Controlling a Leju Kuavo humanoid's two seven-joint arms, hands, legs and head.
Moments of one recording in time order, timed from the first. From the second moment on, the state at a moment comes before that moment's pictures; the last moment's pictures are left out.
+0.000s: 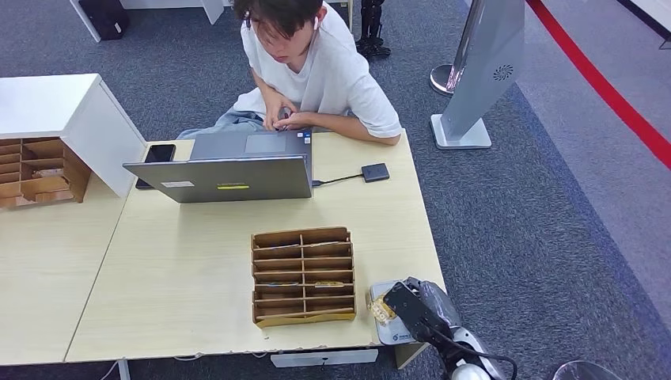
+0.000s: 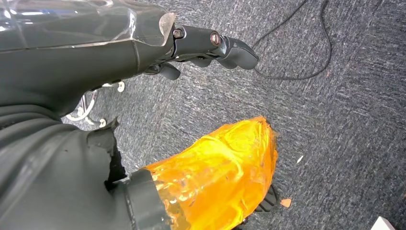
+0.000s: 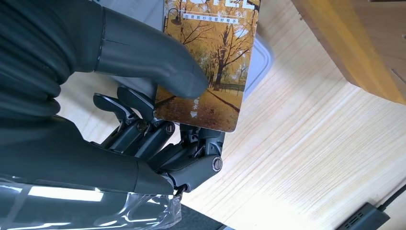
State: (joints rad) left arm -0.06 -0.18 1.05 -0.26 -0.66 0.45 -0.26; right arm -0.02 -0.21 0.50 -1.35 0.42 -0.18 0.12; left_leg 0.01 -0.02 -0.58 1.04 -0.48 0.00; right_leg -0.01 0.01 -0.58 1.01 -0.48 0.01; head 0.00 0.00
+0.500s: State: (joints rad) left arm -0.06 -0.18 1.05 -0.26 -0.66 0.45 -0.26; right arm -0.02 -0.20 0.49 -1.35 0.43 -0.17 0.12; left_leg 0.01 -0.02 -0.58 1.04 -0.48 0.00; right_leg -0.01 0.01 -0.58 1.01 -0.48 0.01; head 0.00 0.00
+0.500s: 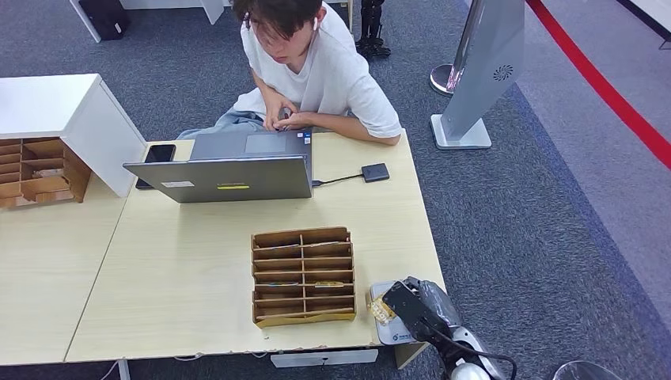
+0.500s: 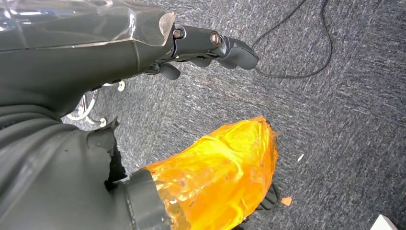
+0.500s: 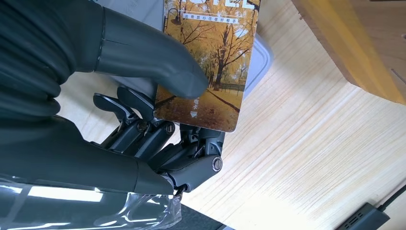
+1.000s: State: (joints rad) left arm -0.06 -0.18 1.05 -0.26 -0.66 0.45 -0.26; right arm -0.03 -0.20 0.49 -1.35 0.43 -0.17 0.12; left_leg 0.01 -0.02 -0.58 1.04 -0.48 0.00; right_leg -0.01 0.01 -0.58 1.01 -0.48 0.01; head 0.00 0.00
